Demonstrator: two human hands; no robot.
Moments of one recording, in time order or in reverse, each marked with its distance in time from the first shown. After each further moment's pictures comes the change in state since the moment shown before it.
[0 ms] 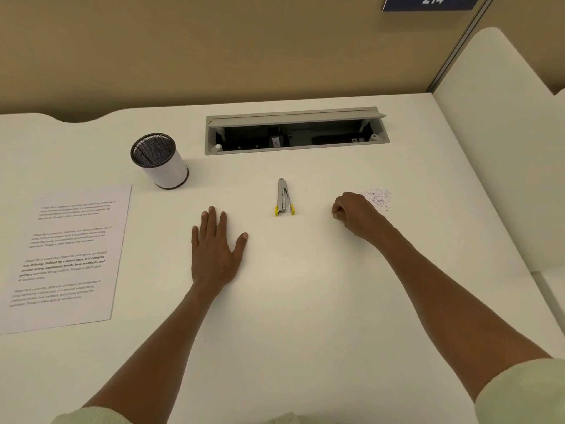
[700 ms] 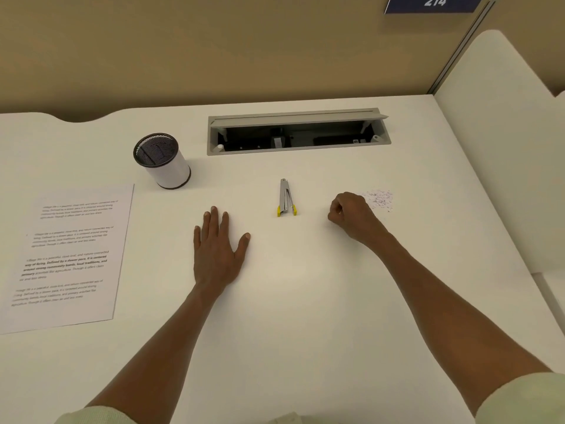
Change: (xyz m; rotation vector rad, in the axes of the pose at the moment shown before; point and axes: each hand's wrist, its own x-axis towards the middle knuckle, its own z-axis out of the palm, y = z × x) left_hand 0.001 0.001 -0.001 -0.012 -0.006 -0.007; right_hand -0.004 -0.019 0.004 0.195 0.131 0.067
